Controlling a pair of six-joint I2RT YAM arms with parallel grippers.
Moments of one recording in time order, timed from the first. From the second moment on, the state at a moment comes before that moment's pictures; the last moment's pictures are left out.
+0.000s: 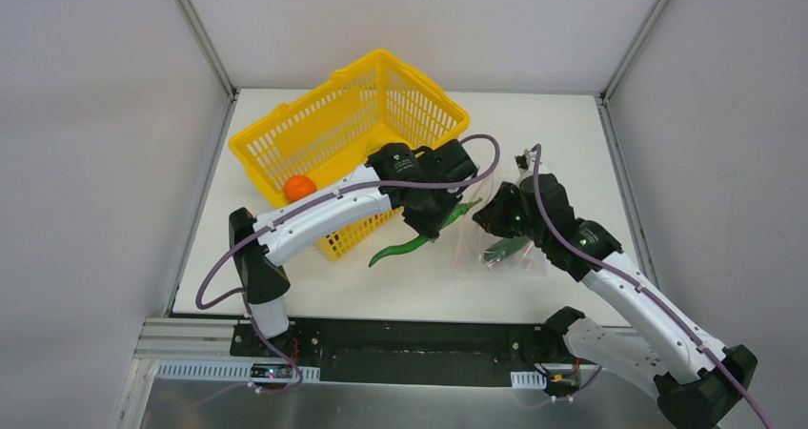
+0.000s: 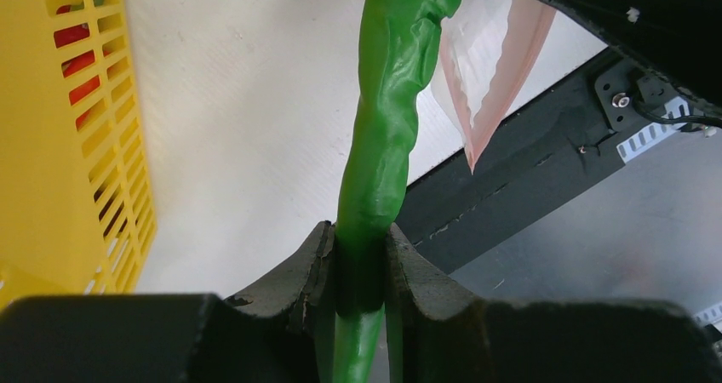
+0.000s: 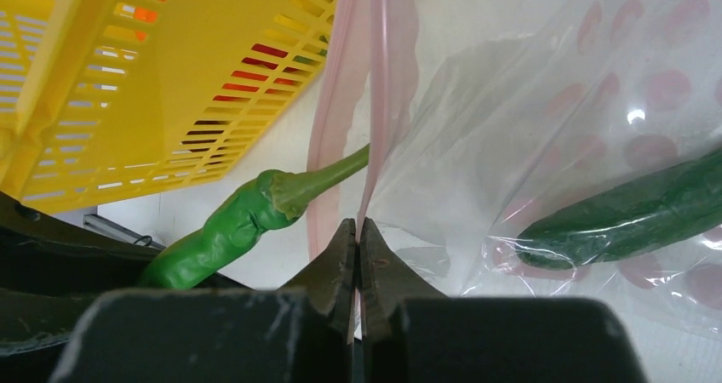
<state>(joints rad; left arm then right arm) -1.07 1.78 1.90 -1.26 -0.06 -0.41 0.63 0.87 0.84 -0.58 0.01 0.71</state>
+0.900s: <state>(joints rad) -1.06 1.87 1.92 -1.27 -0.03 -0.45 0.68 0.85 0.77 -0.39 -0.08 0.78</state>
